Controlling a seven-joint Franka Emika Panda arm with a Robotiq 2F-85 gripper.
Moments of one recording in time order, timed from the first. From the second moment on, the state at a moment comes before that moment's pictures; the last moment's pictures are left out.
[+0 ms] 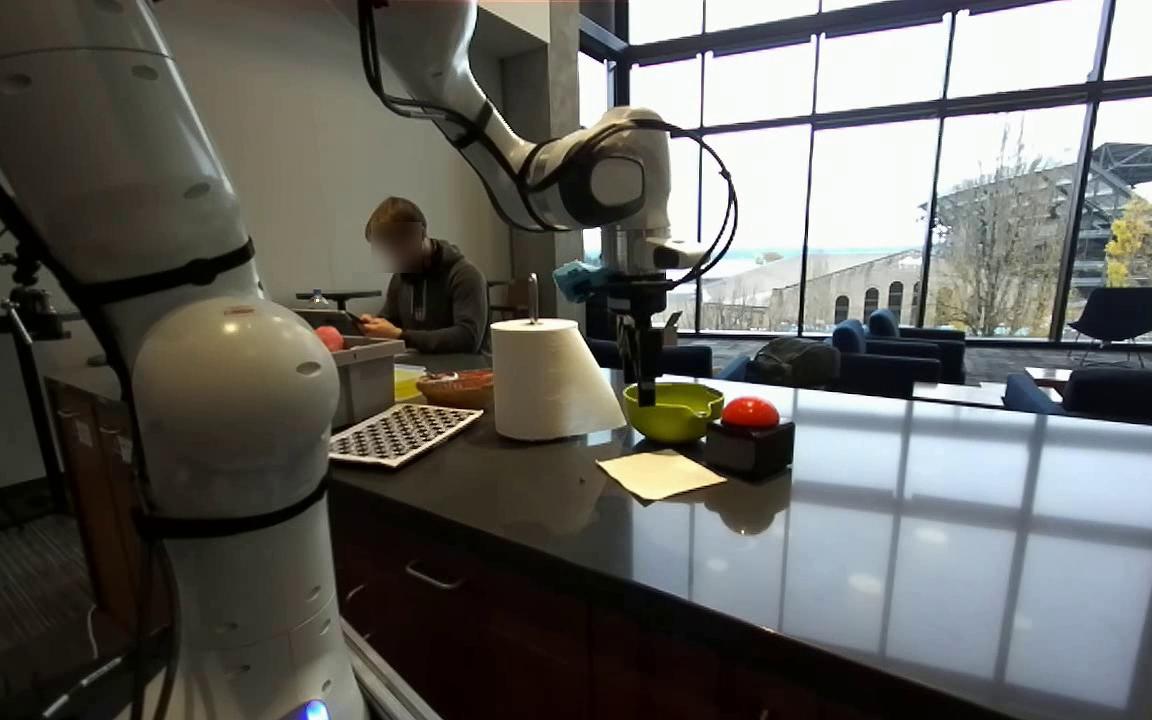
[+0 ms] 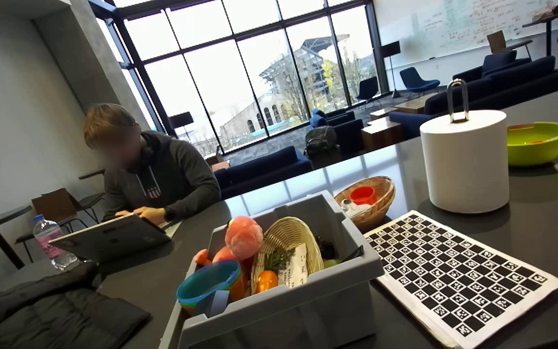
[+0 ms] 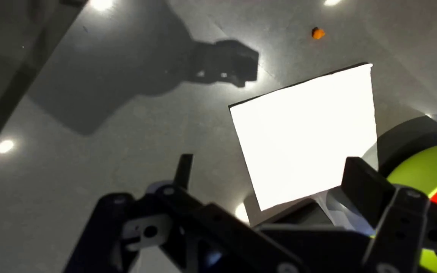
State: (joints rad) arm -0.14 -0.28 -0.01 -2.51 0.07 2.33 0.54
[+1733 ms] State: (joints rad) arm -0.13 0.09 -0.07 -2.42 0.20 2.68 0.47
